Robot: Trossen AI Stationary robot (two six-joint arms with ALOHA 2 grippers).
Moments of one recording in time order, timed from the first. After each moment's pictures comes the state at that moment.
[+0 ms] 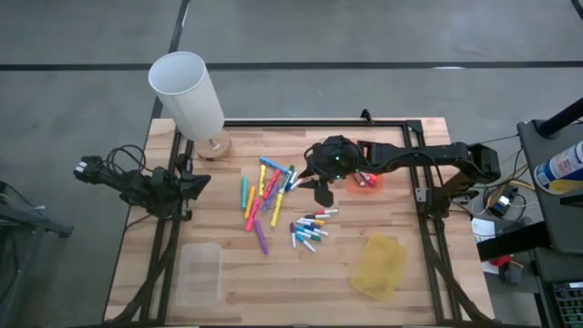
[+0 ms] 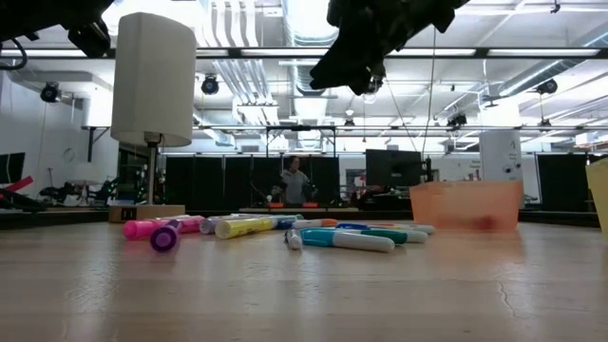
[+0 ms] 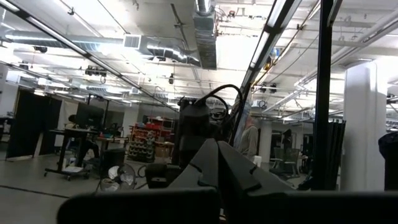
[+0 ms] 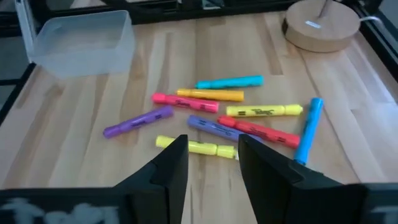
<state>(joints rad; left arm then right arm) -0.41 0.24 0.11 0.63 -0.50 0.14 -0.14 1.54 1.17 -0.24 -0.21 0.03</state>
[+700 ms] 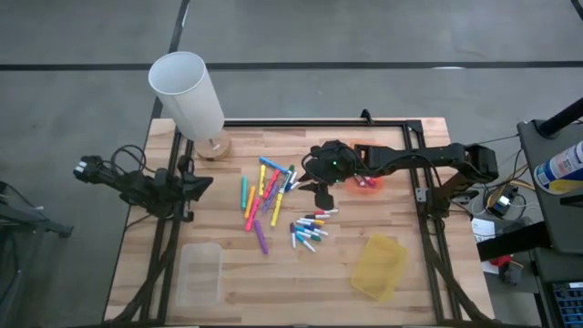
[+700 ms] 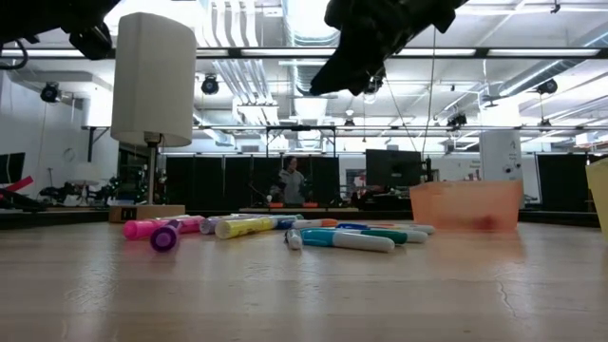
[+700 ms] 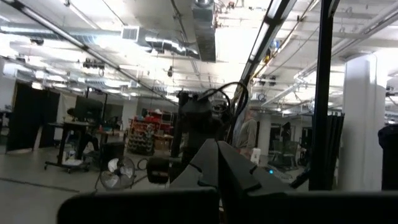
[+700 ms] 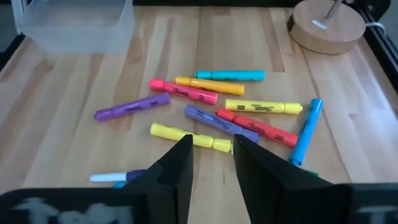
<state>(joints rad) -0.40 0.25 0.11 0.59 -0.50 0.11 -0.12 1.56 1.17 -0.26 -0.16 -0.07</state>
